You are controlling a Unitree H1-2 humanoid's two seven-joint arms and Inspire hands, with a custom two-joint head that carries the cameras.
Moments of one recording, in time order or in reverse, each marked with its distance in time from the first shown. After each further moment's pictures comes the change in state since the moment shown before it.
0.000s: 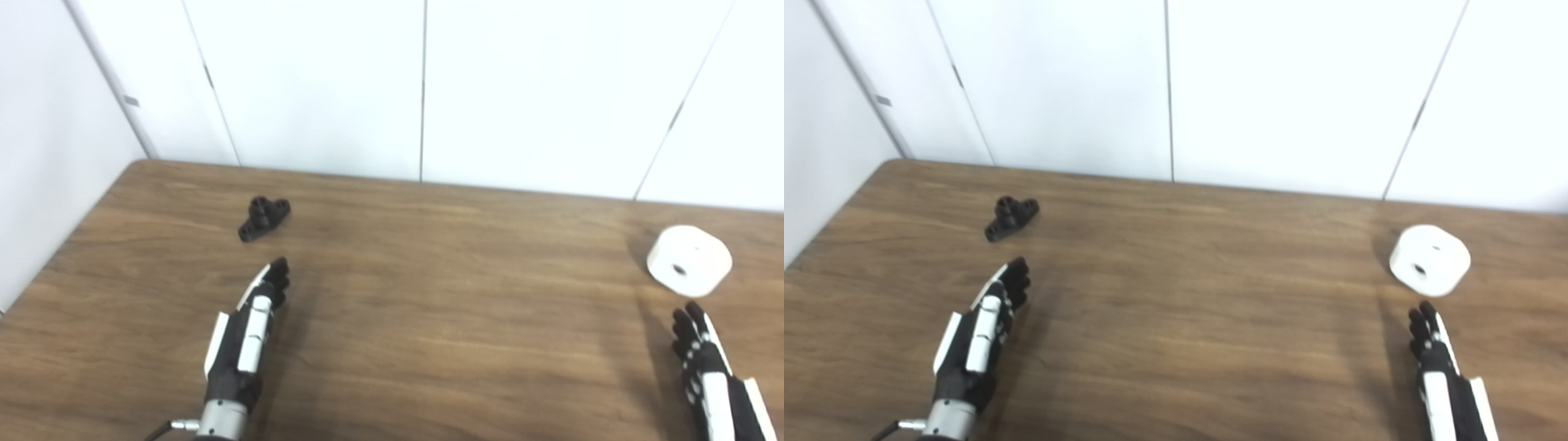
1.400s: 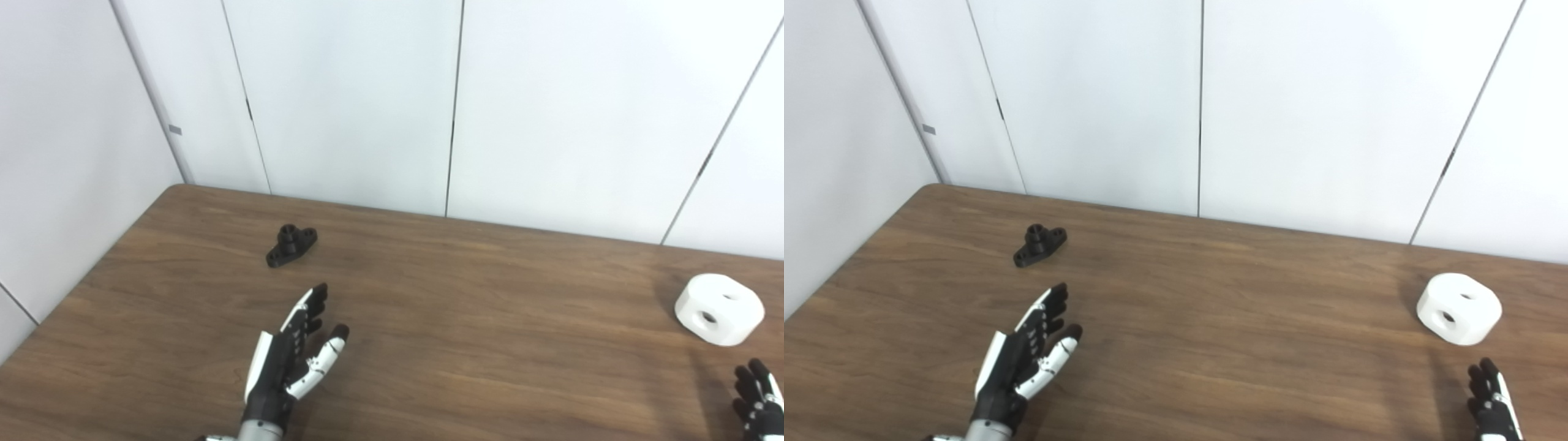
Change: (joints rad) left arm -0.017 0.003 -0.034 -0.054 0.221 0.021 0.080; right arm -0.006 -0.087 0.003 0.048 0.045 -0.028 0.001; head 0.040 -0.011
